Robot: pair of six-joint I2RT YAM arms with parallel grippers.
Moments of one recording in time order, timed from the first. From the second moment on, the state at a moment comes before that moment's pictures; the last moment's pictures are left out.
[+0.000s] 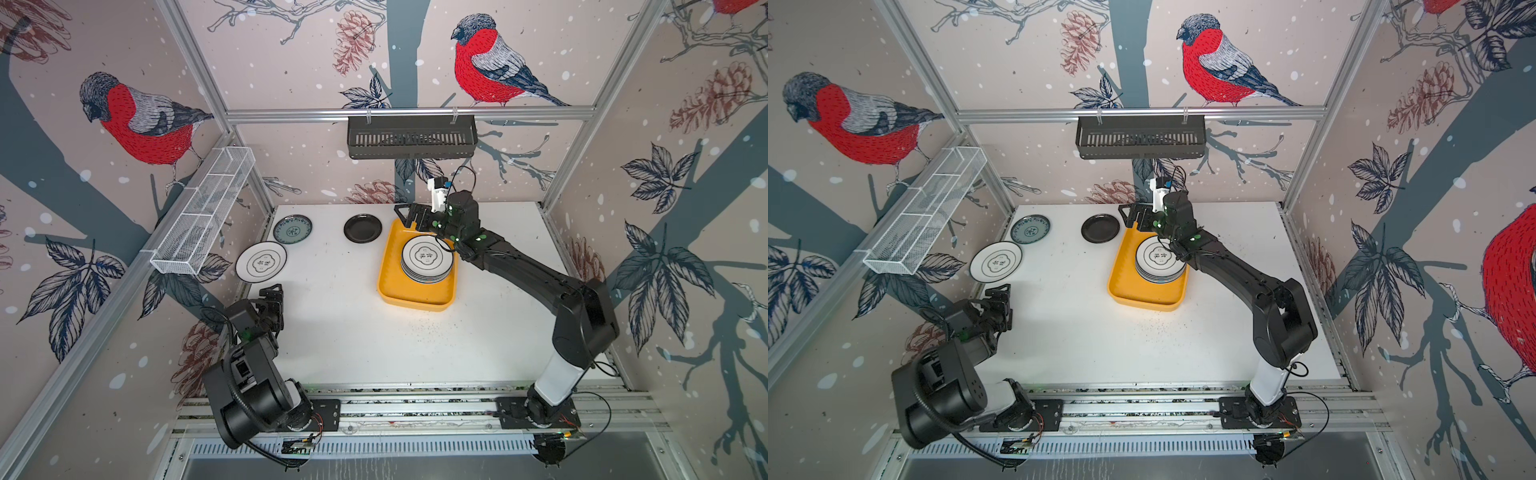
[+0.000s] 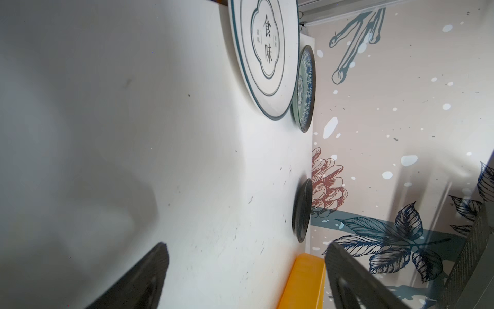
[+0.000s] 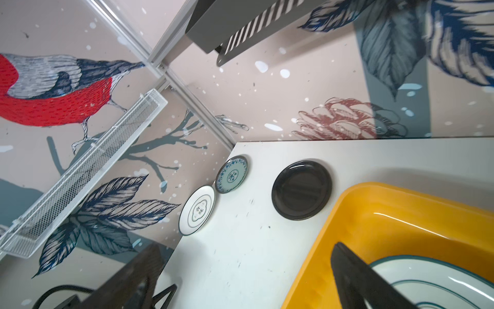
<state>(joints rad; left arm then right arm) 0.62 1.33 0.28 0.49 0.52 -1.14 0.60 1.77 1.47 0.11 -0.27 0.56</state>
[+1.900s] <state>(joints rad) 0.60 2.05 0.63 1.03 0.44 -1.51 0.56 1.82 1.63 -0.09 -0.23 0.45</state>
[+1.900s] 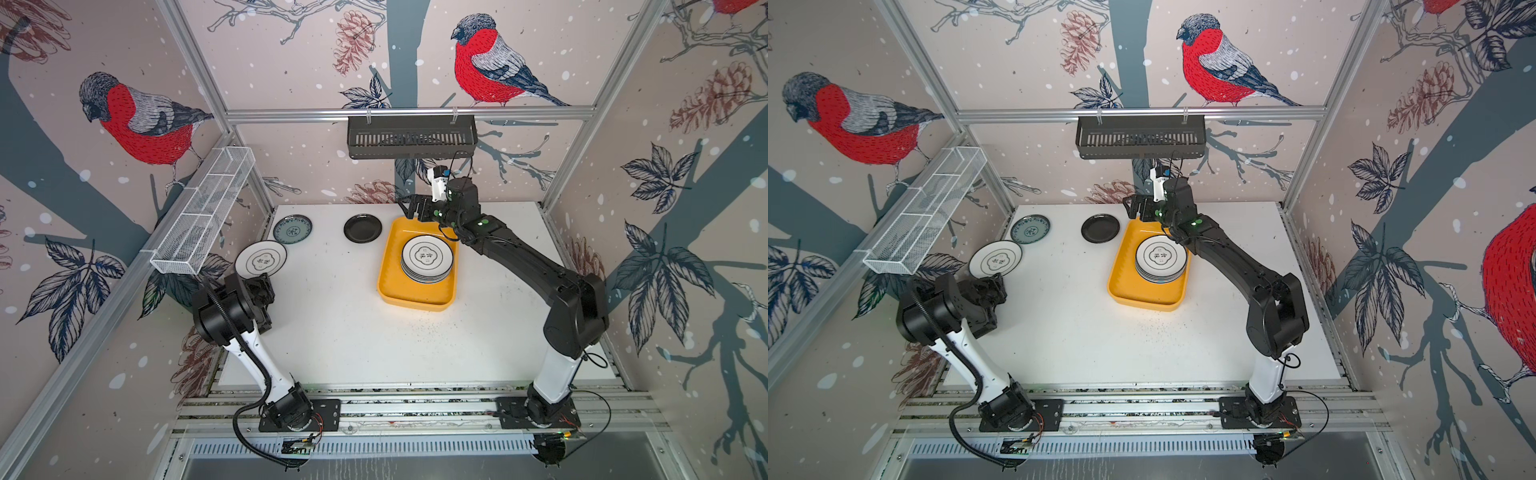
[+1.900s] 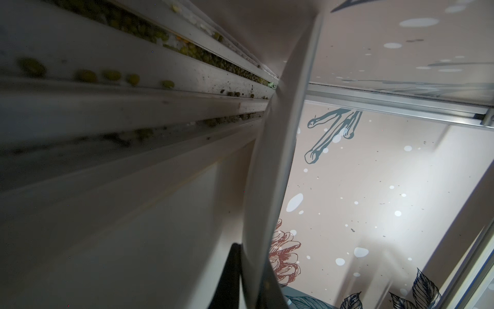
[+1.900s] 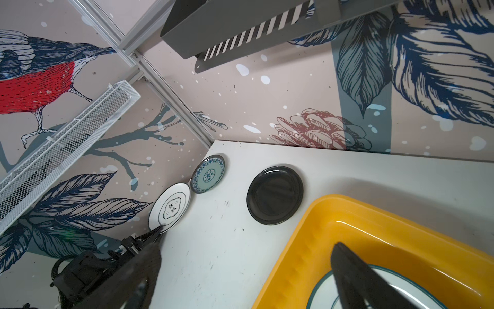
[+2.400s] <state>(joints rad) 0.58 1.95 0.53 0.98 0.44 -1.51 0.55 1.77 1.57 -0.08 -0.23 0.45</state>
